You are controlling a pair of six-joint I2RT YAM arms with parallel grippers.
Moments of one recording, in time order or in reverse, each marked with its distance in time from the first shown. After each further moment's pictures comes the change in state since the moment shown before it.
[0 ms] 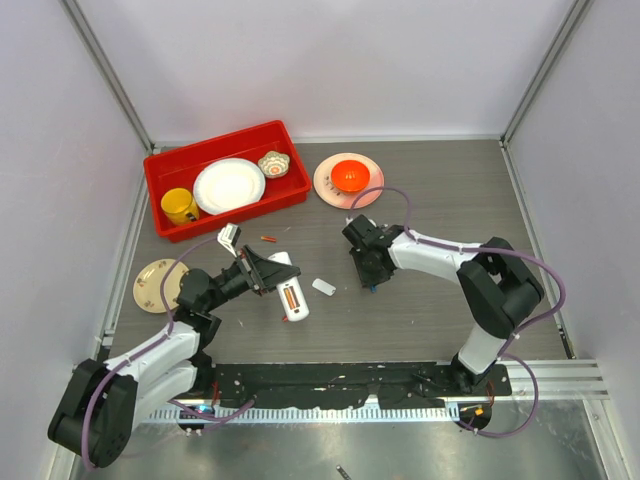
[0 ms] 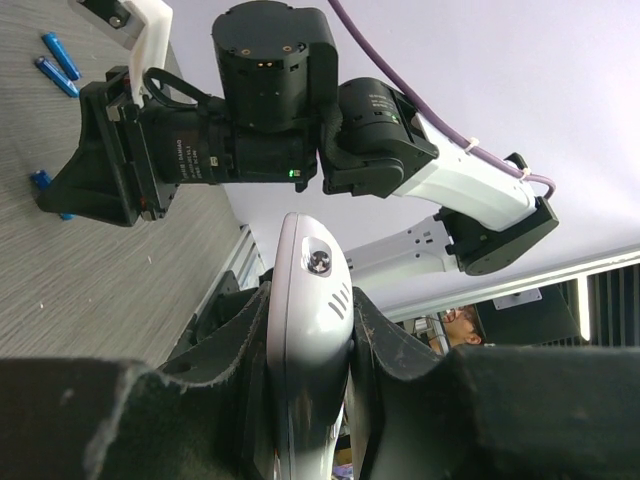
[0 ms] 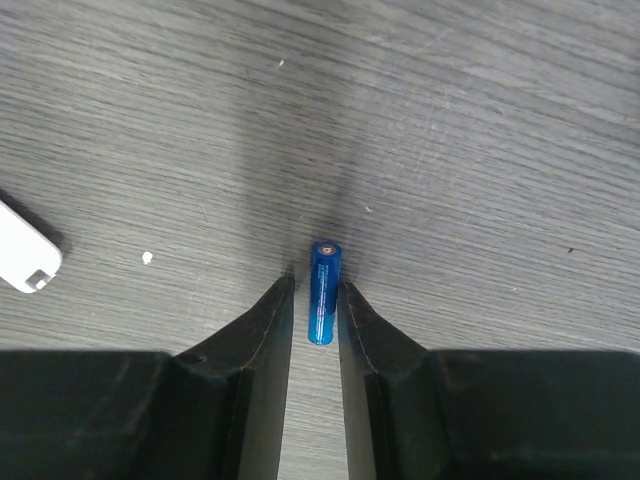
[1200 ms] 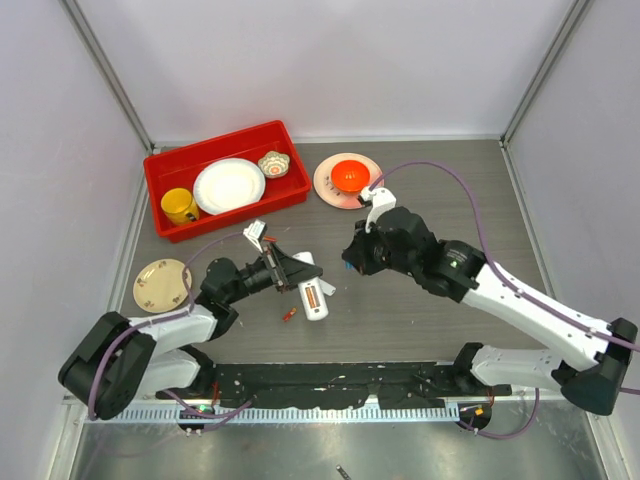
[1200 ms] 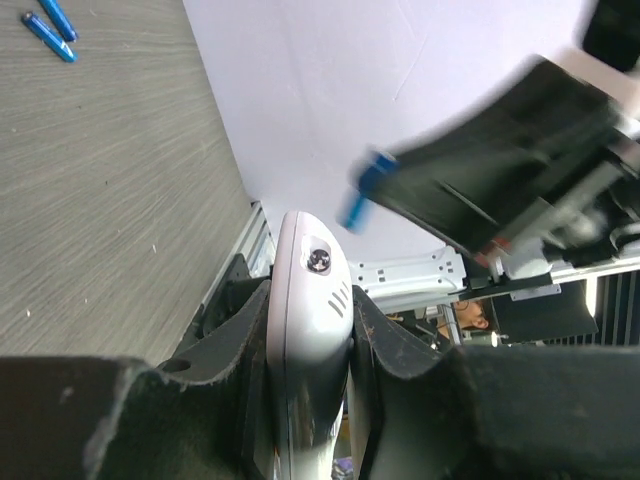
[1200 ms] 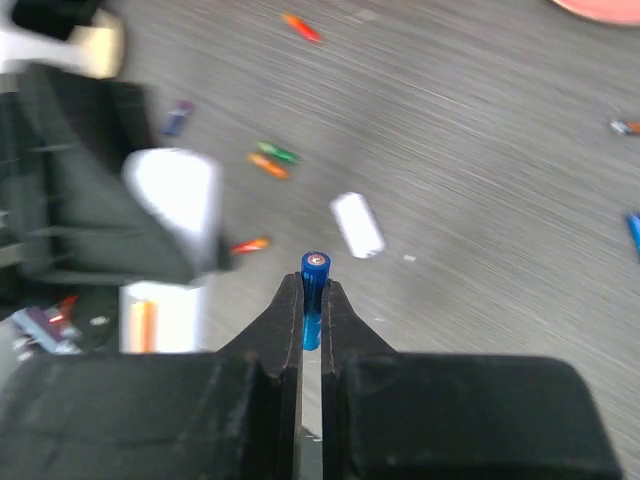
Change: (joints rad) left arm -0.167 0.235 0.088 0.057 -0.094 0.051; right arm 0.132 -0.533 0.054 0.020 -0.026 0.063
